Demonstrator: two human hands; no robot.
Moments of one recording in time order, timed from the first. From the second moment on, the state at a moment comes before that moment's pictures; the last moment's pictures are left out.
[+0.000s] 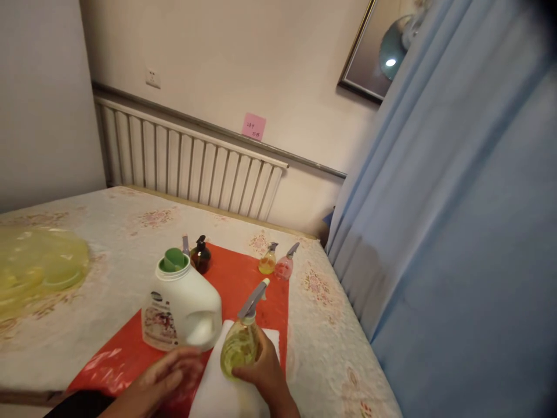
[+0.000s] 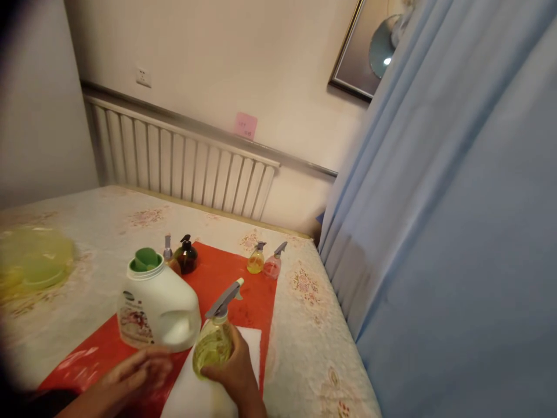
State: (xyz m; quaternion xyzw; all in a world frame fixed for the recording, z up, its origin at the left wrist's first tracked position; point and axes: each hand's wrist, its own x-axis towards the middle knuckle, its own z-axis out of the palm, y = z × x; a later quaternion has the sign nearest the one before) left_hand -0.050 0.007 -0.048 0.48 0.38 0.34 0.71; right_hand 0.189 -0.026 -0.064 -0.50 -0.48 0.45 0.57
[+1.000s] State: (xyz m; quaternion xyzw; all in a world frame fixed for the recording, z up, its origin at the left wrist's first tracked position) left_hand 0.026 -0.021 -0.024 0.58 0.25 0.39 0.68; right_hand 0.168 -0.099 -0.072 -0.46 -0.51 0.51 0.51
